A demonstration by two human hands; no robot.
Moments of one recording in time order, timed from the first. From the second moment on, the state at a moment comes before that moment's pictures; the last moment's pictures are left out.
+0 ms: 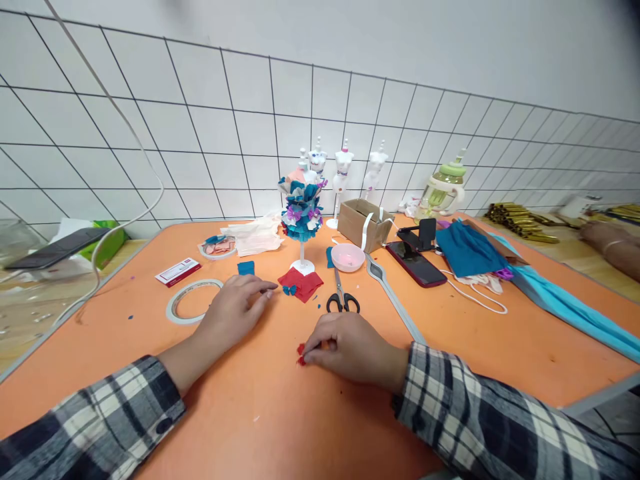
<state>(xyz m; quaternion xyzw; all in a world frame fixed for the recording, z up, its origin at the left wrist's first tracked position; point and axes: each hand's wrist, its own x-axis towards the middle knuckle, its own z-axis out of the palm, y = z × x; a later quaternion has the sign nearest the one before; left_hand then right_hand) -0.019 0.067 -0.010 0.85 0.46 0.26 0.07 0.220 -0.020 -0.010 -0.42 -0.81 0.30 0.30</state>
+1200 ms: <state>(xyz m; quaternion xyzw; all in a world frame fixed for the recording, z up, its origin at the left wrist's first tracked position) 0.013 0.047 -0.001 0.89 0.38 0.25 0.10 0.216 0.011 -0.010 -0.54 -0.74 0.17 0.36</state>
